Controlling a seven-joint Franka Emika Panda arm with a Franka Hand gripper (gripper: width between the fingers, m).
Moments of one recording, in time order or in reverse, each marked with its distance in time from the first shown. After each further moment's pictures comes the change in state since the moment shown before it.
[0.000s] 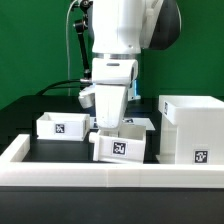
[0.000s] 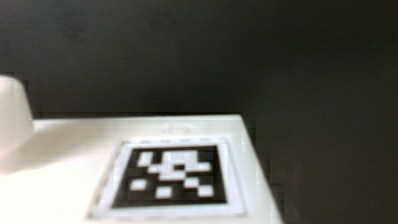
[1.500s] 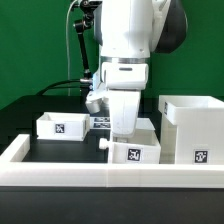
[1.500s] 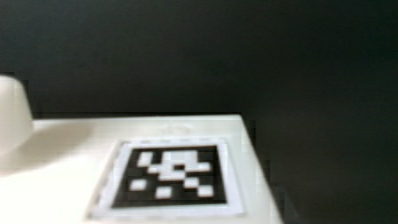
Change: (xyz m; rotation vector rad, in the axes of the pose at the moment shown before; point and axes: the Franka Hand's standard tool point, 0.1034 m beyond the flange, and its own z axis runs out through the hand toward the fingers) arm 0.019 0.013 0.004 0.015 -0.007 -0.093
